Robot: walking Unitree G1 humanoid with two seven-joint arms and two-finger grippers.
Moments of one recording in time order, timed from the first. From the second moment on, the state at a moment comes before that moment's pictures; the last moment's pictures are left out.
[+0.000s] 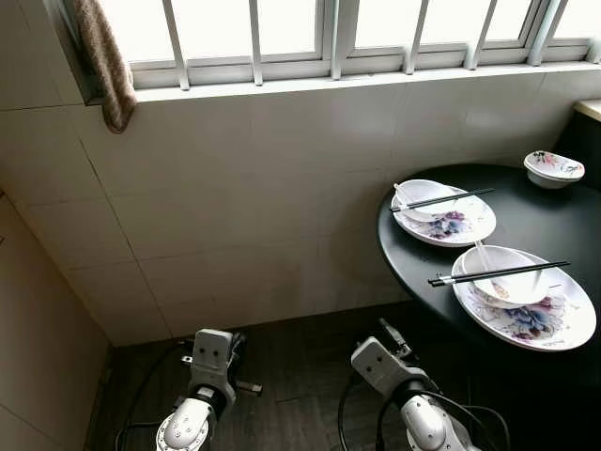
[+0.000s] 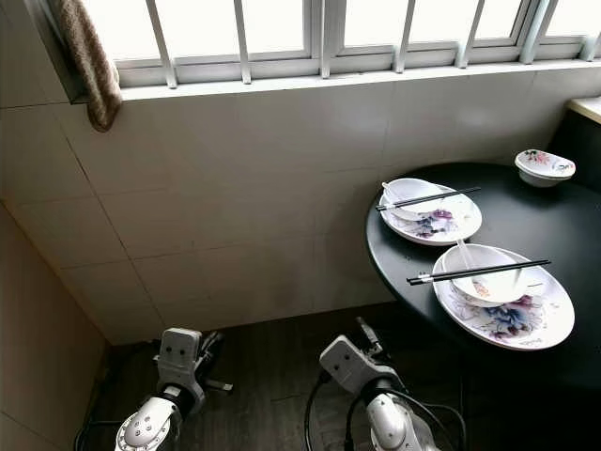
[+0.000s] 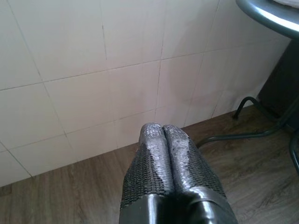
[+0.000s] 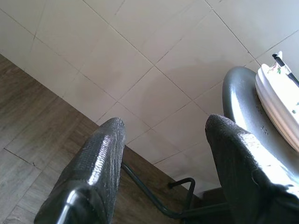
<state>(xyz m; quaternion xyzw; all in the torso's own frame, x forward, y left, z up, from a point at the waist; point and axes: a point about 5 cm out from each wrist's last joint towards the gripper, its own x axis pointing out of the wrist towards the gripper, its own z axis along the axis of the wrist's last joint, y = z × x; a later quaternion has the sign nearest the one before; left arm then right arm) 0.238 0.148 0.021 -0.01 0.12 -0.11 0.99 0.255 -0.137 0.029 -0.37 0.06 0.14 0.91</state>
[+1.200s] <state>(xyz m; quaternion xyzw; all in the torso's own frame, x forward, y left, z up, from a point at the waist) 0.240 0.151 0.022 -0.01 0.12 -0.10 0.99 0.257 -0.134 0.030 -0.37 0.06 0.15 0.92</state>
